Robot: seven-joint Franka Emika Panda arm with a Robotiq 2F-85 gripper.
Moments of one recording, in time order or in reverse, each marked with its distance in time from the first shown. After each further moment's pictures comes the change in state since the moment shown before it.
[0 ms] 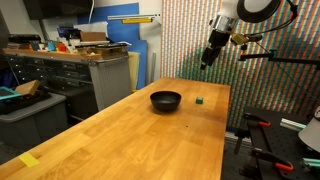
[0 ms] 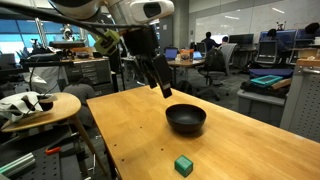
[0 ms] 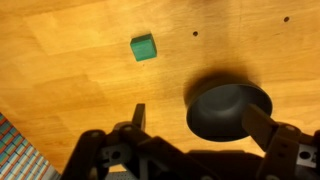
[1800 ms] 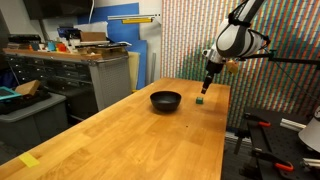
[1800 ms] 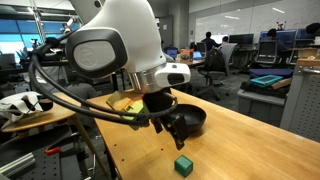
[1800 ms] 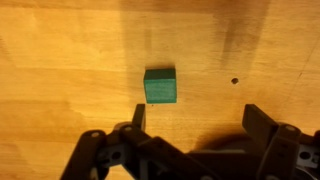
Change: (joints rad) arm -0.009 0.432 -0.020 0.043 0.355 0.320 -0.571
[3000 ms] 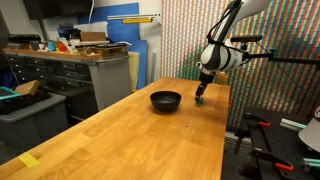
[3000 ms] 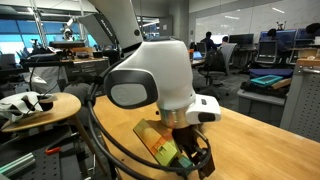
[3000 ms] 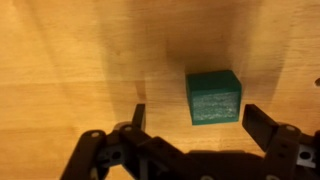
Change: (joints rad) arm -0.251 0.320 0.191 0.225 0.128 0.076 -0.129
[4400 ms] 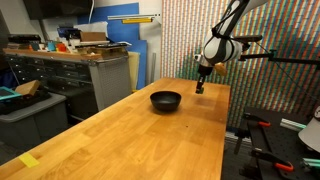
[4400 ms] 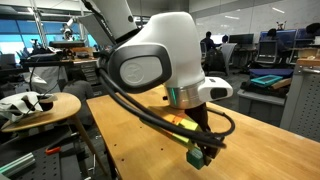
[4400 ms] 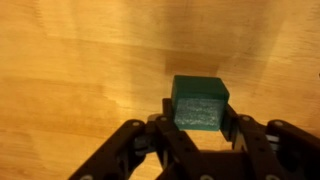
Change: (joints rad) arm 0.167 -0.095 -0.210 0.015 -0.255 -0.110 0.094
